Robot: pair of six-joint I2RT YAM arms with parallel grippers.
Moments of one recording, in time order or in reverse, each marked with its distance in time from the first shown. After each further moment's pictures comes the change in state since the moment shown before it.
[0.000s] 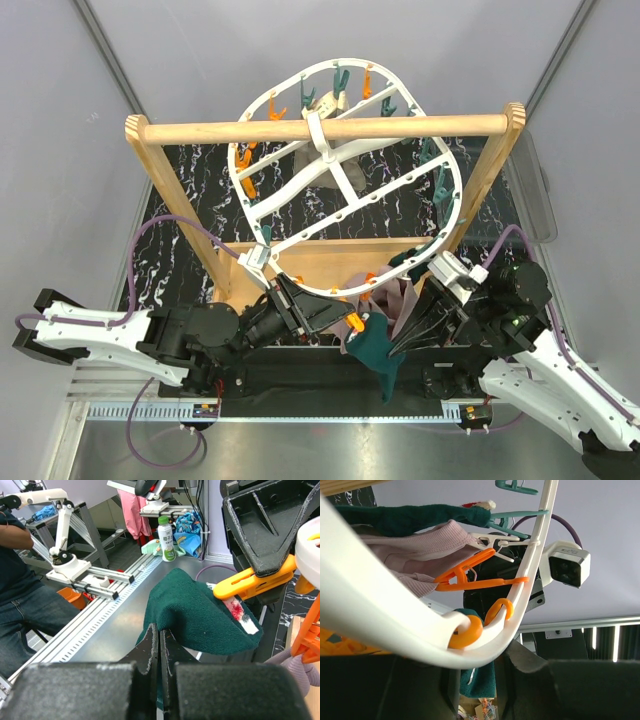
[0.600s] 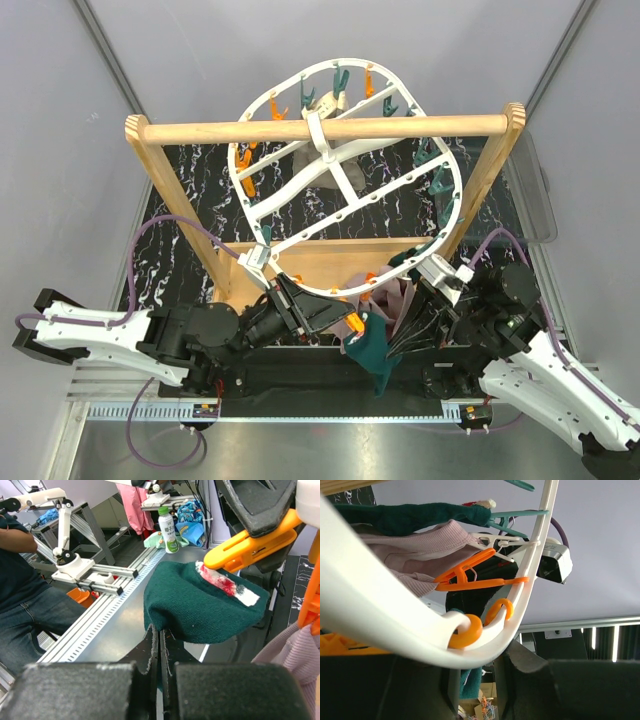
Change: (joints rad) left arm -0.001 0.000 0.002 -0.001 -0.003 -0.003; right arm -0.004 -0.018 -0.061 -0.035 -0.002 0.003
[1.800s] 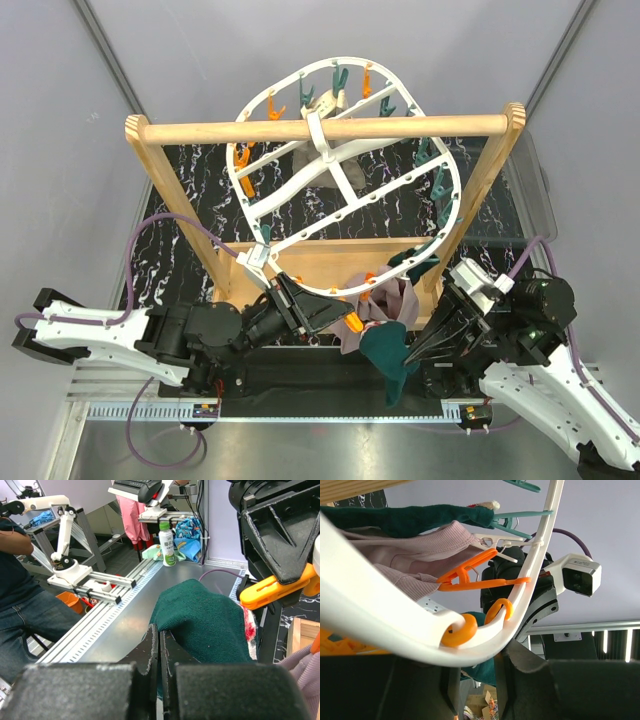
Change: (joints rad) left arm 0.000 0.012 0.032 -0.067 -0.013 -0.001; right arm -0.048 -0.085 0.069 0.032 -0.010 0.100
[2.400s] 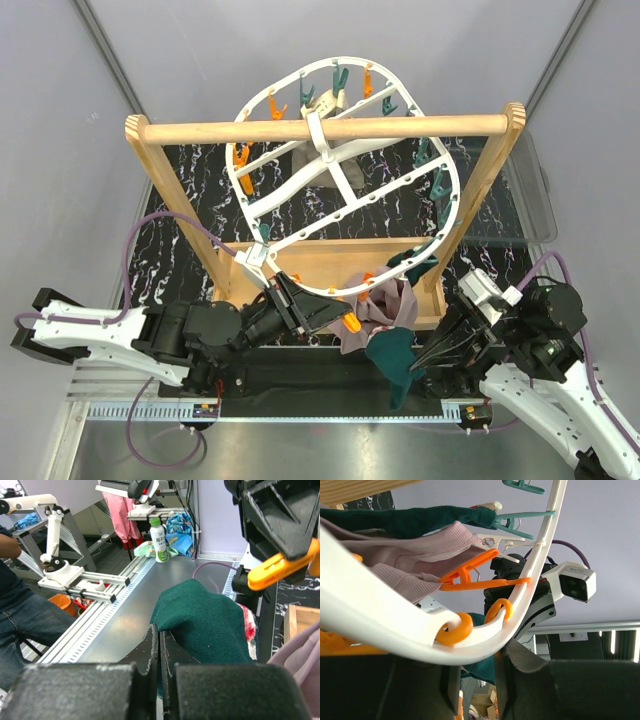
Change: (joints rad) left arm 0.000 -0.001 0.024 -0.052 0.000 0.002; right arm -0.007 -0.102 0.028 -0.297 0.043 -0.153
